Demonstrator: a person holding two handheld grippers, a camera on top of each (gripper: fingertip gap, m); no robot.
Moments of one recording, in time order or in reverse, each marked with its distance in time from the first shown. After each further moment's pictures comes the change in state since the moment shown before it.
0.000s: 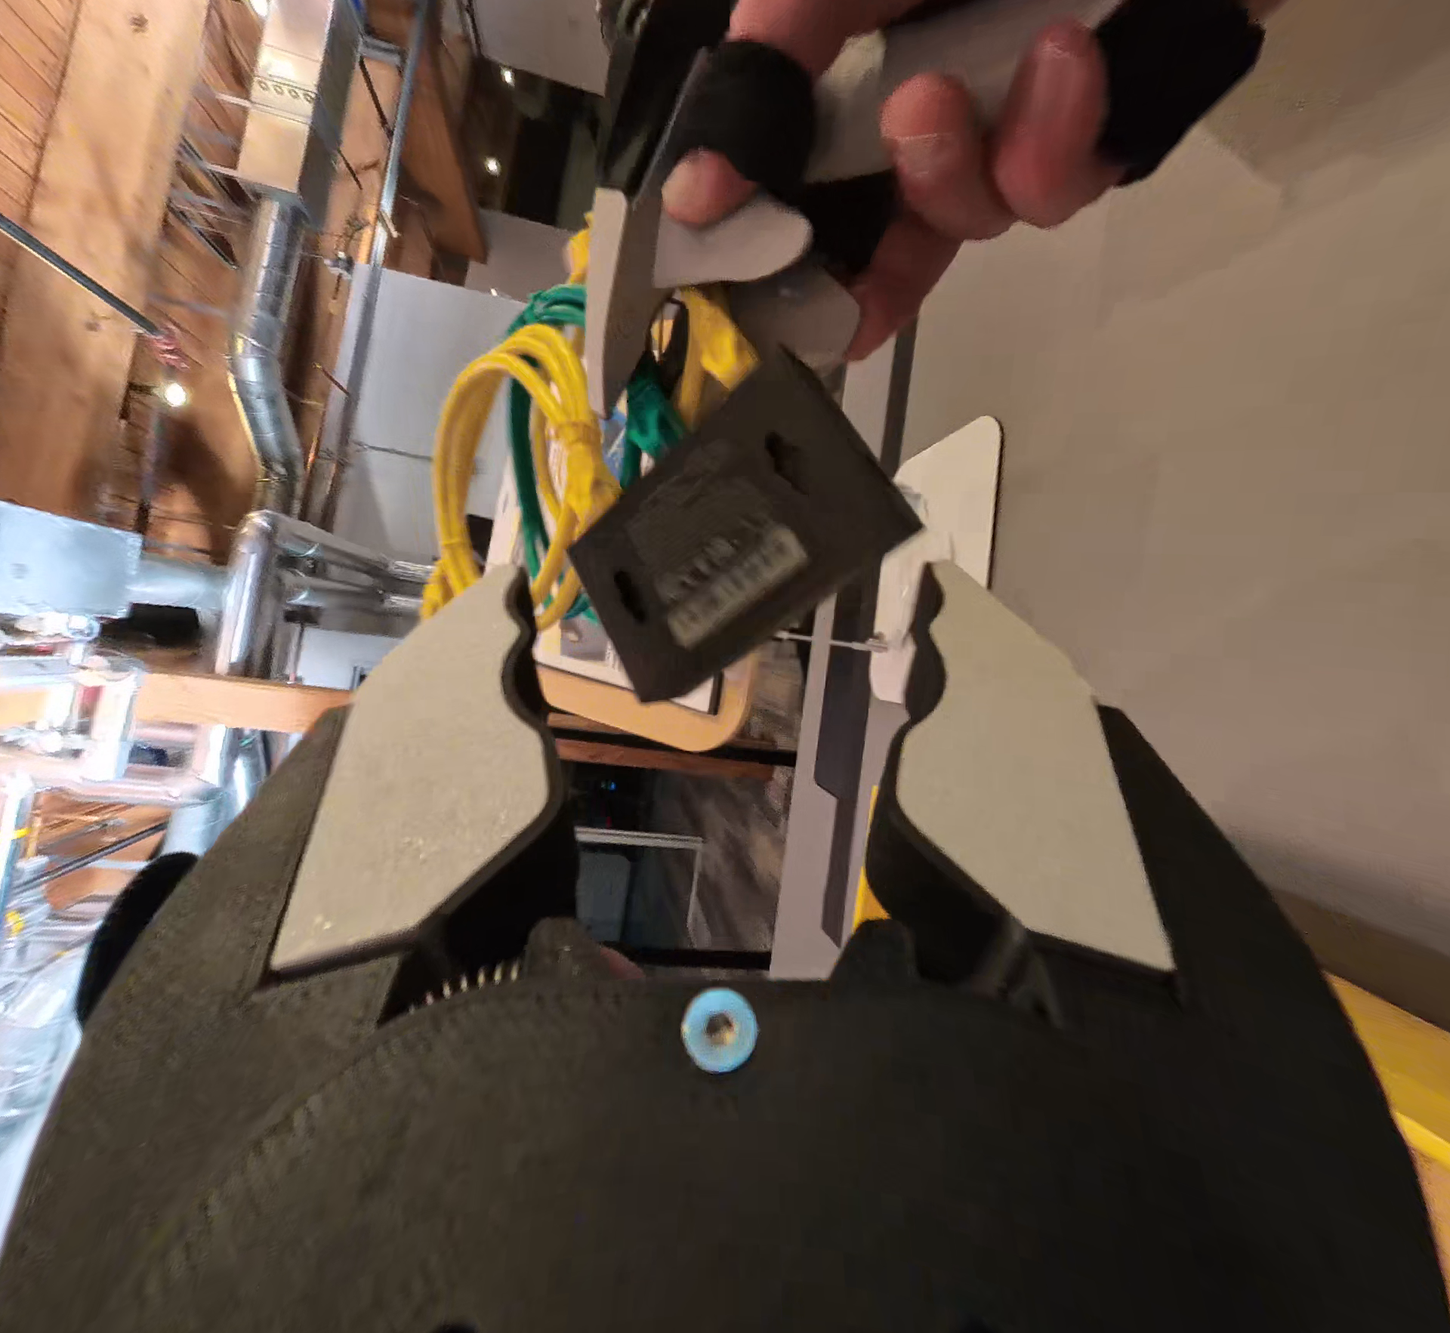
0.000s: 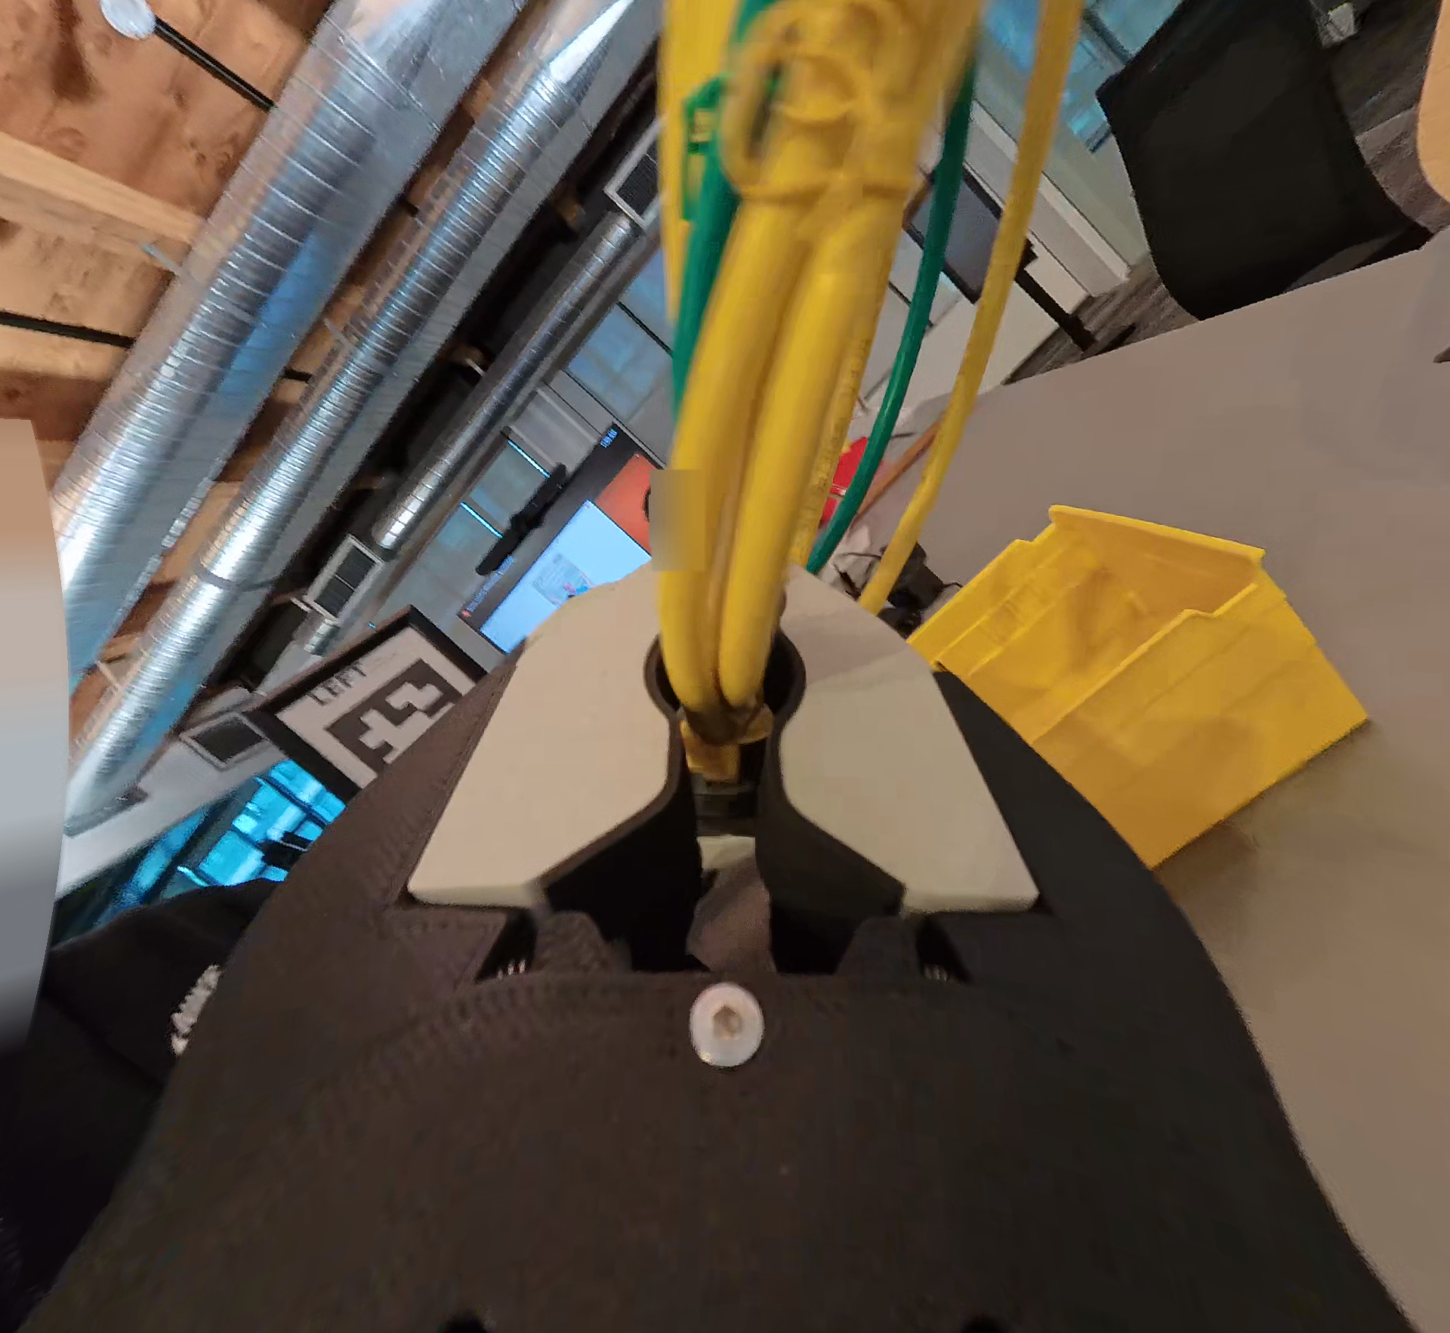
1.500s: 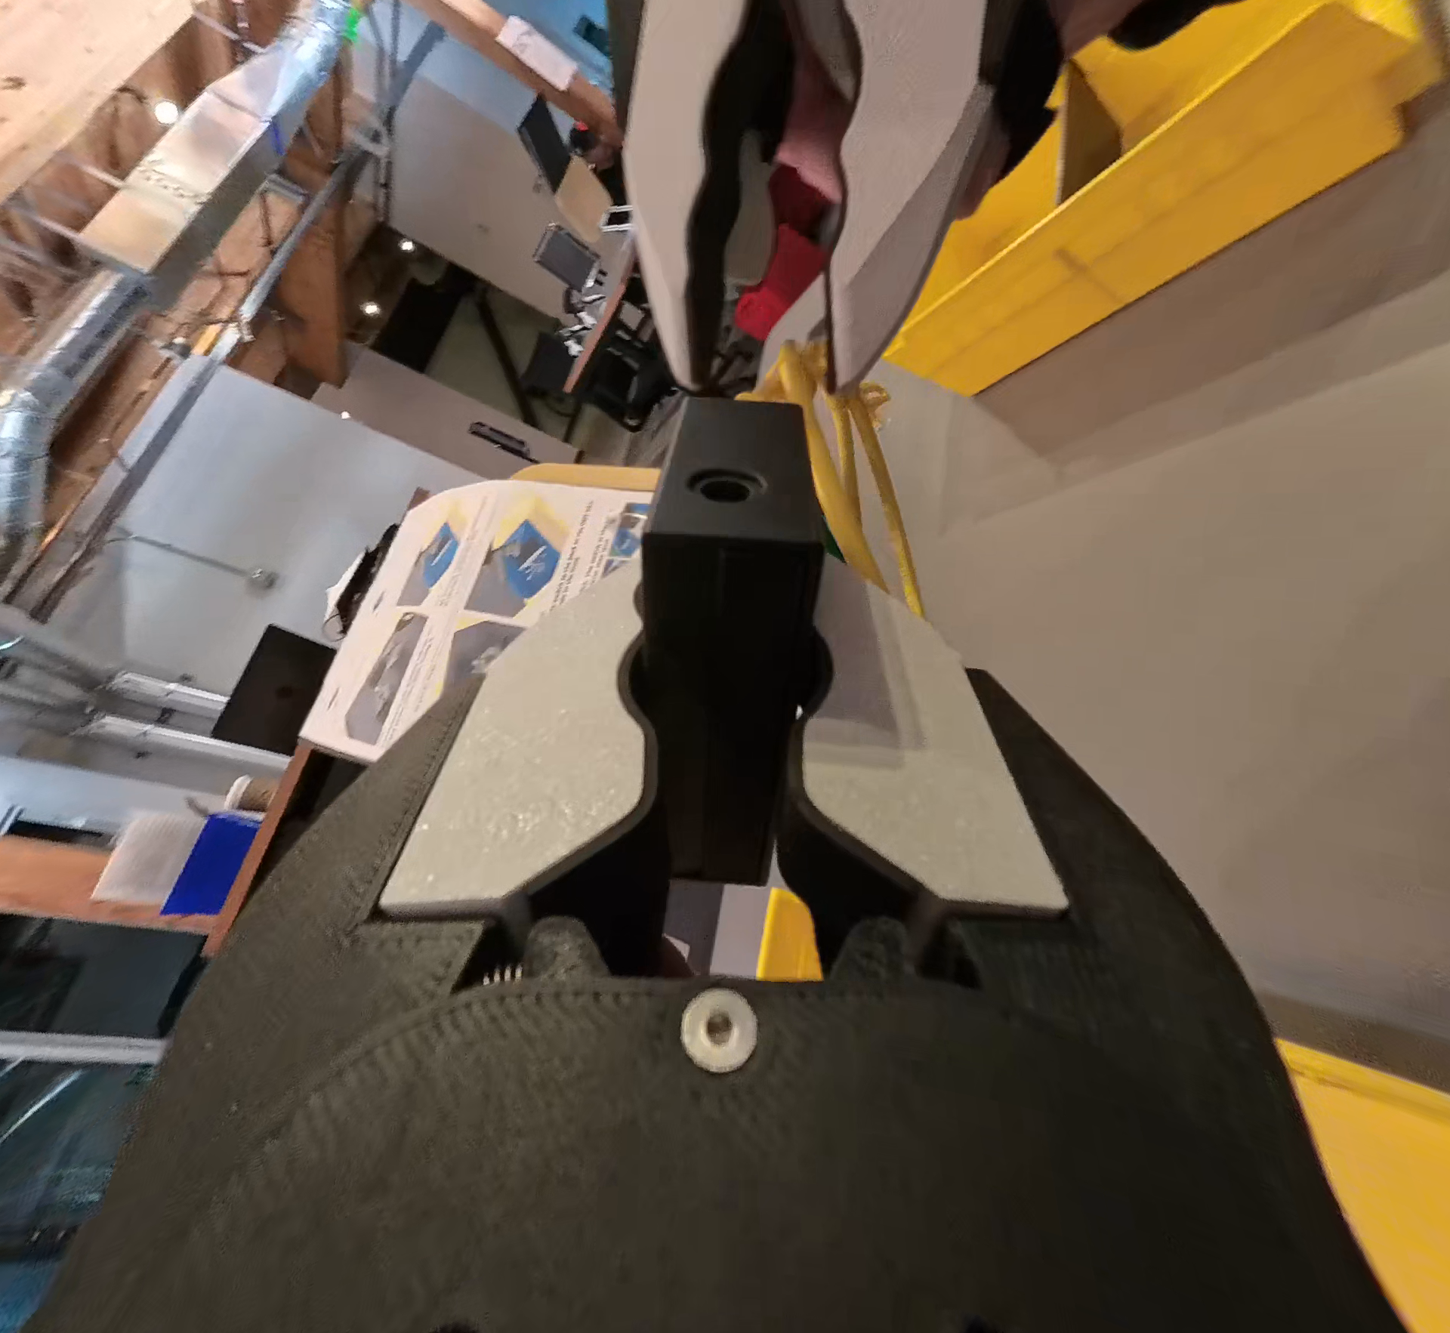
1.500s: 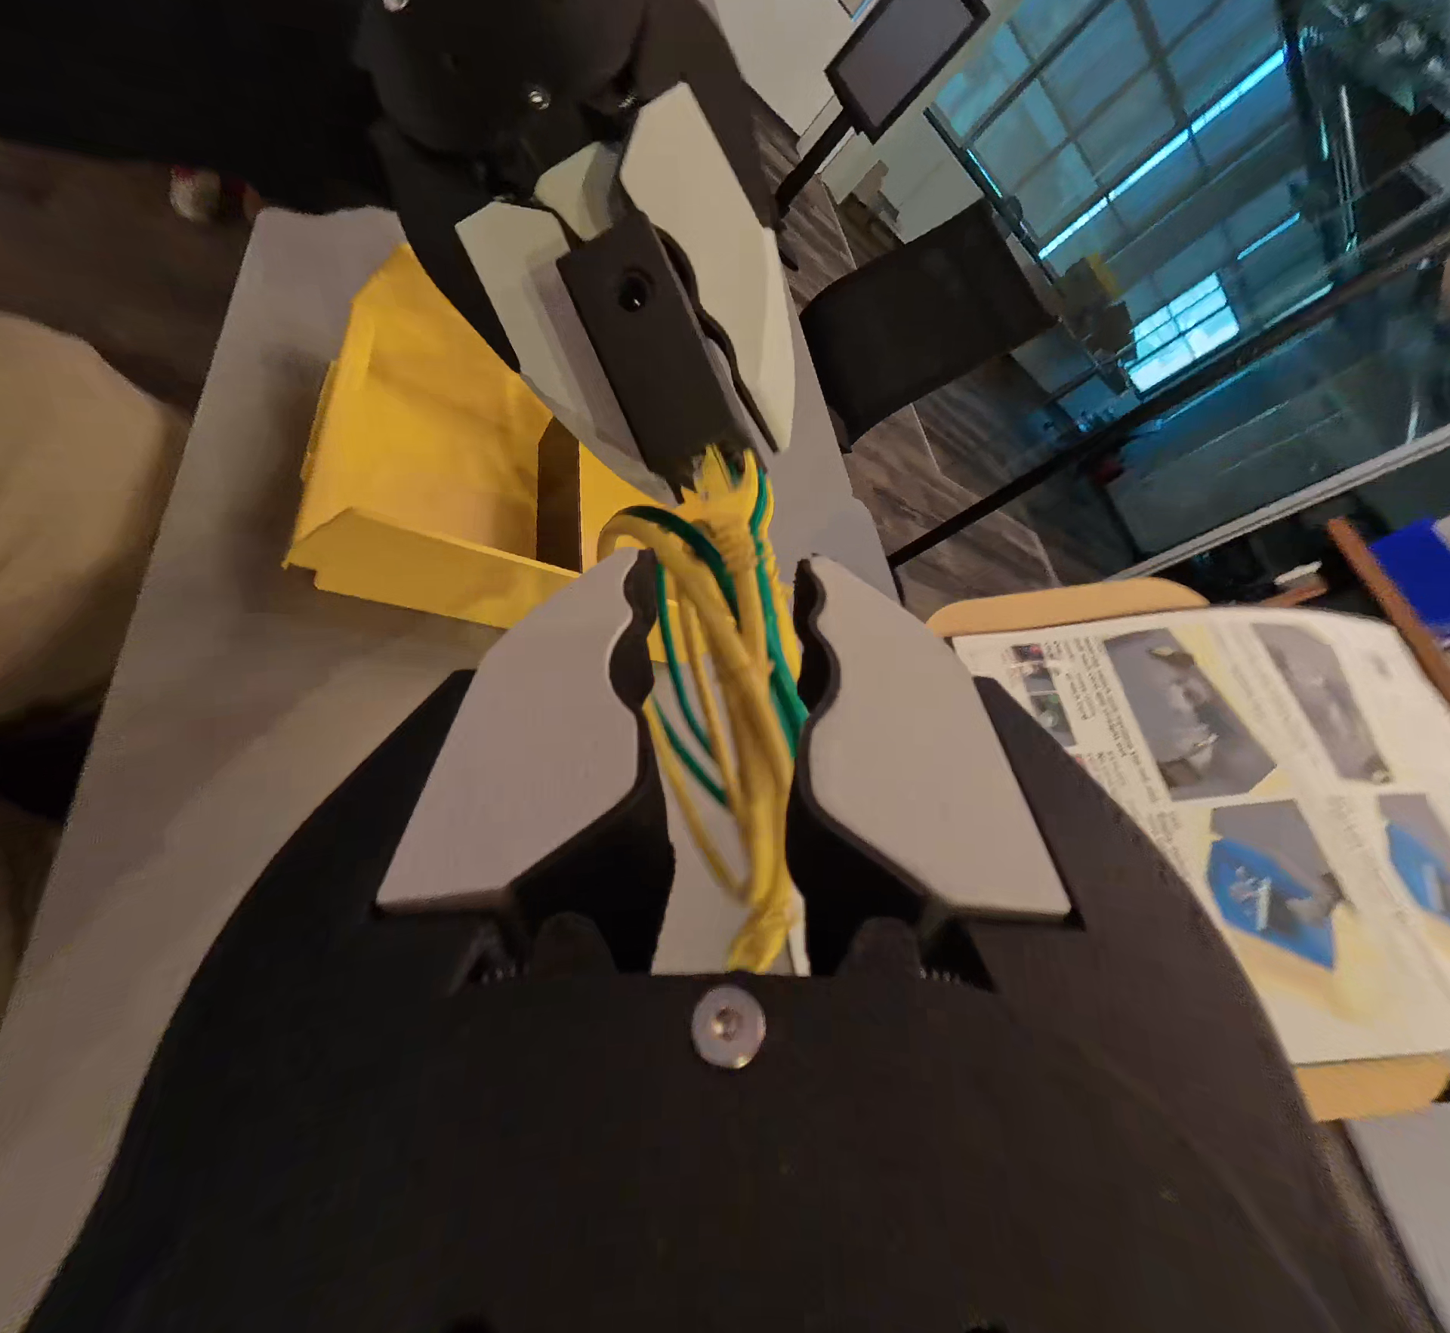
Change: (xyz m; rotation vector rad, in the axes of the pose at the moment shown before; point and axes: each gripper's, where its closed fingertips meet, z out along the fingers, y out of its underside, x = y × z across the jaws) left arm -0.030 -0.021 -0.039 0.276 0.182 -0.261; right arm -0.073 0.061 -0.001 -0.618 0.323 -1.560
